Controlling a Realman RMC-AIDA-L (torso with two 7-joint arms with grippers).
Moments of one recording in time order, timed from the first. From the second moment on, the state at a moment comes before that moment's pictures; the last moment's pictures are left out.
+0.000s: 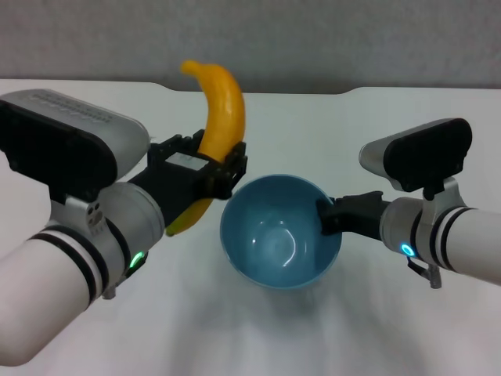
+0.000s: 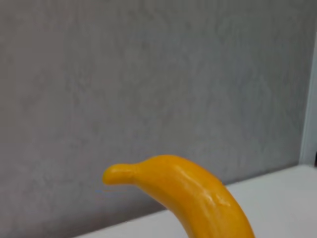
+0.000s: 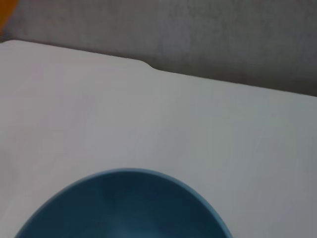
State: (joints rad) left arm -0.01 -2.03 -1.02 -1.74 0.08 0.29 2.77; right arm 0.42 2.01 -2.00 -1.12 0.57 0.40 0.01
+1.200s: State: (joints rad) left arm -0.08 -2.04 -1.01 -1.48 0.08 -0.07 2.60; right arm 0.44 2.01 -2.05 -1.14 0.68 0.36 -0.02
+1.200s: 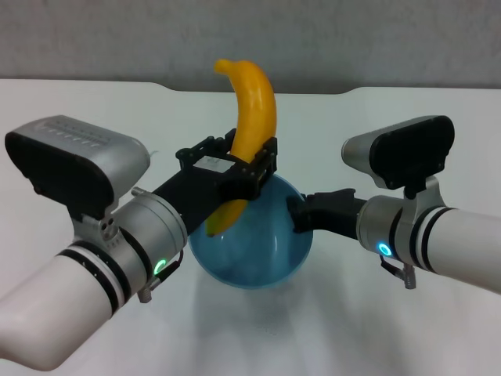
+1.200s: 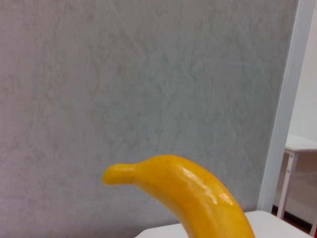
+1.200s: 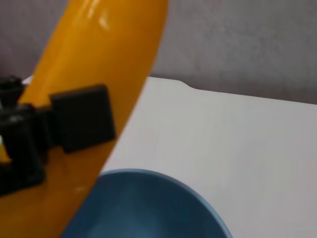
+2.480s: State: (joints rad) left arm -0.13 -2.04 -0.98 -1.28 0.05 -0.21 2.59; right arm 0.43 2.00 -2.04 -1.16 0.73 0.35 -0.07
